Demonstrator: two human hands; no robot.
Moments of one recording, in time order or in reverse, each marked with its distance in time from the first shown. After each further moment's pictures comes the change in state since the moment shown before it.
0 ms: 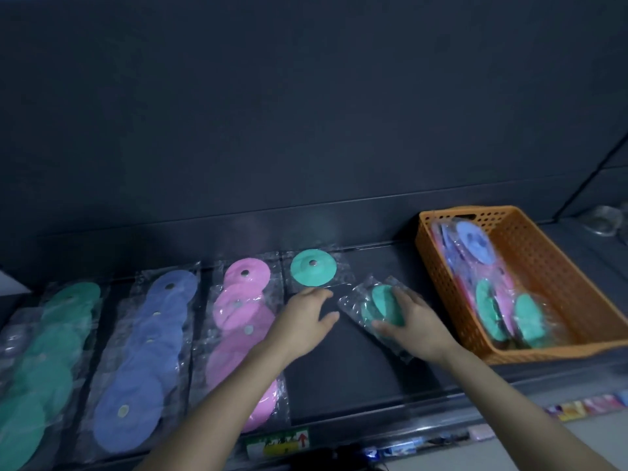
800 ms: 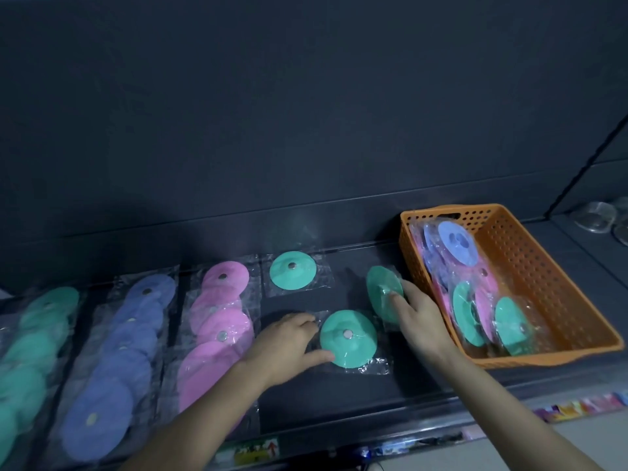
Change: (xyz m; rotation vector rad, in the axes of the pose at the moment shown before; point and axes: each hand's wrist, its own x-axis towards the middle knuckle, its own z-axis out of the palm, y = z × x) left_hand -0.007 0.003 0.027 0.288 -0.227 0.124; right_hand -0.004 0.017 -0.026 0.567 0.217 0.015
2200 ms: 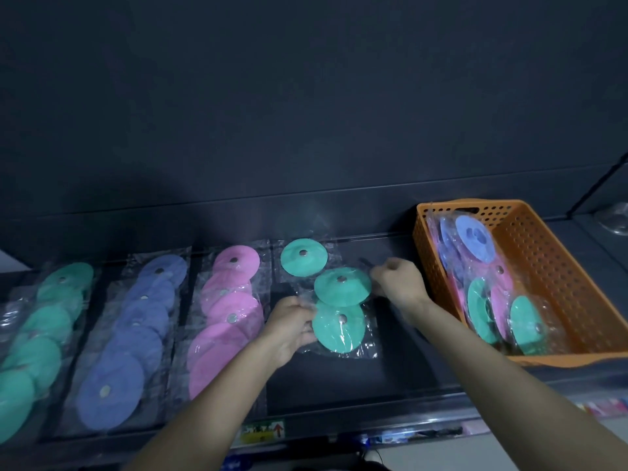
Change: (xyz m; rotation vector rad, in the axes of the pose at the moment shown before) left_hand 0.012 0.012 -0.003 -1.551 0.192 -0.721; right_hand 0.052 -0.018 0.036 0.078 -0.022 0.272
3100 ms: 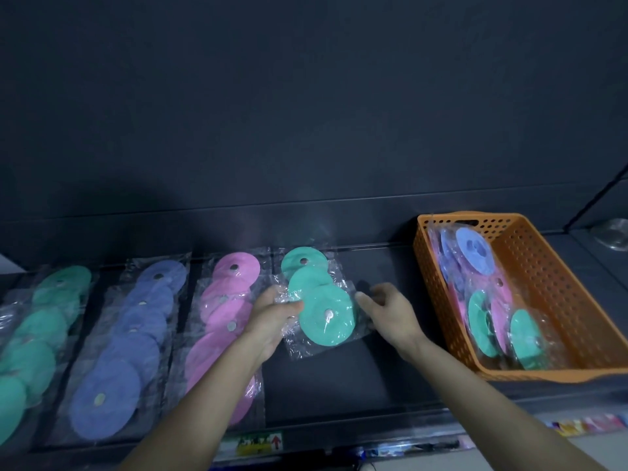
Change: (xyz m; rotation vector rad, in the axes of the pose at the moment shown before) left_hand 0.020 0.009 -0.025 -0.040 0.122 0.118; right_hand -0.016 0.030 0.016 -0.118 -0.049 -0.067
